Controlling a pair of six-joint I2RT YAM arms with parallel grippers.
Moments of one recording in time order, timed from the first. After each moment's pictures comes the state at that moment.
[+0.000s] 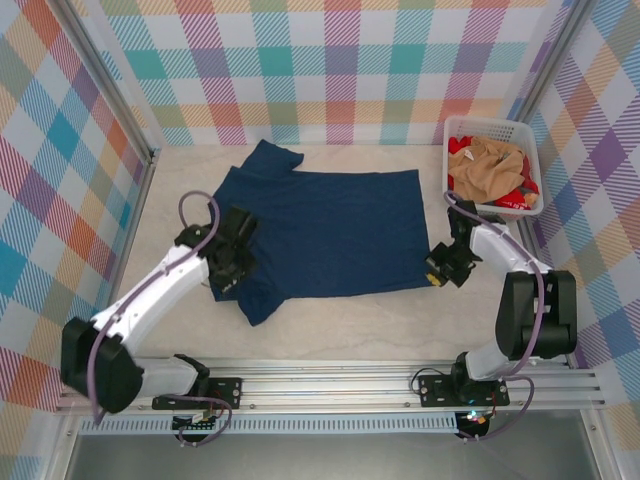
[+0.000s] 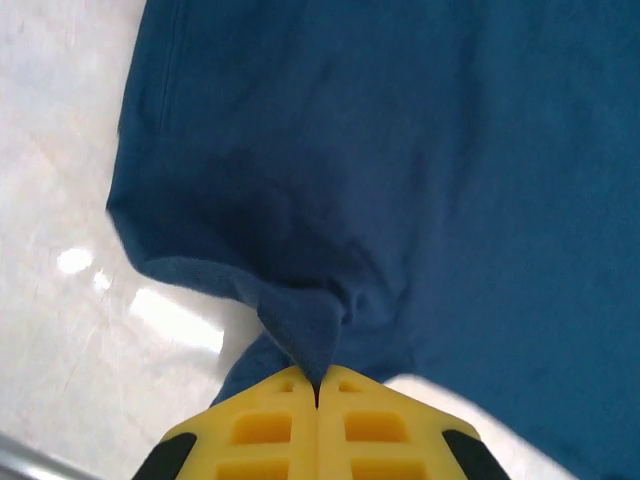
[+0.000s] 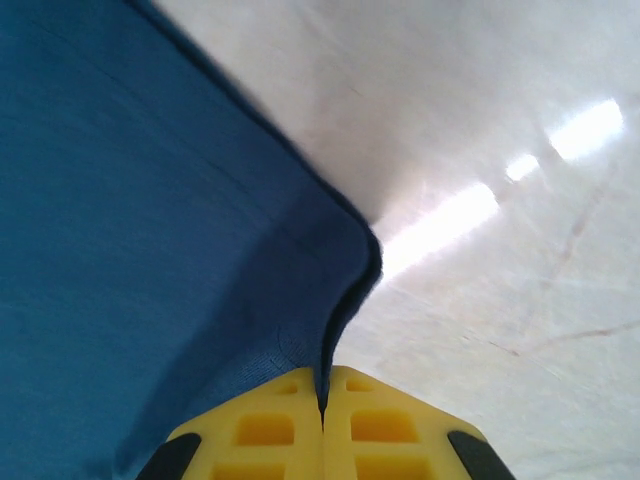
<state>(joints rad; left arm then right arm) -0.44 1.32 1.10 -1.07 -0.15 -1.09 0.04 1.54 1.00 -0.97 -0.21 0.78</state>
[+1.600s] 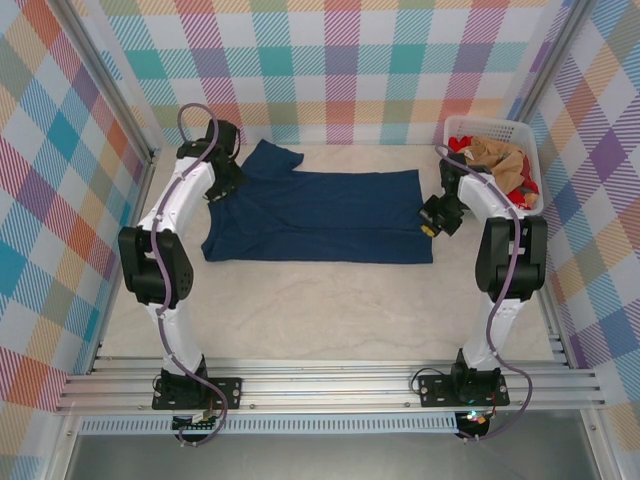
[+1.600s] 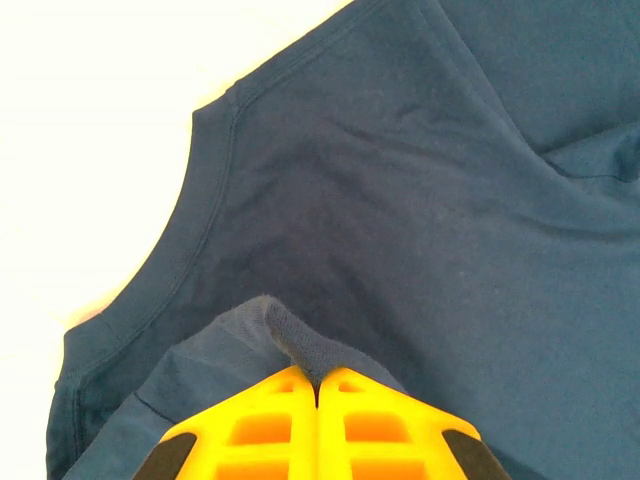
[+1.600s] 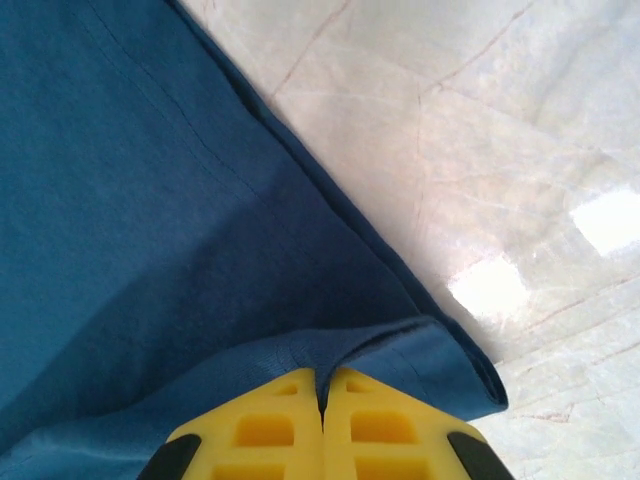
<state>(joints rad) -0.15 1.96 1.87 -1.03 -0.20 -0.70 0.04 1.96 1.55 -1.02 -0.16 0.75</state>
